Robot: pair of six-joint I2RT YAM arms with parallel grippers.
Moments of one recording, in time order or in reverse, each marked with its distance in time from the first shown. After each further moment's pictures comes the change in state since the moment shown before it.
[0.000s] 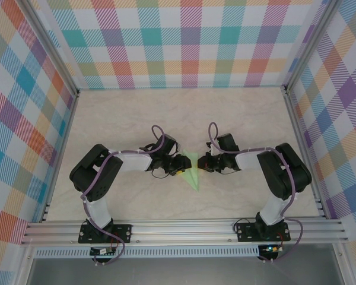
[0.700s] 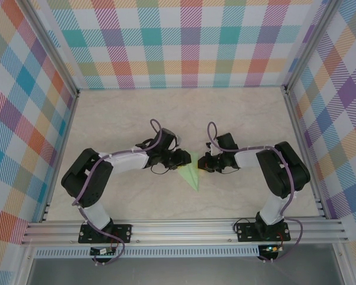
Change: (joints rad) left arm 0.000 -0.095 0.061 -0.079 -0.013 0.045; right arm 0.000 0.020 0.028 -0.054 0.000 -0.021
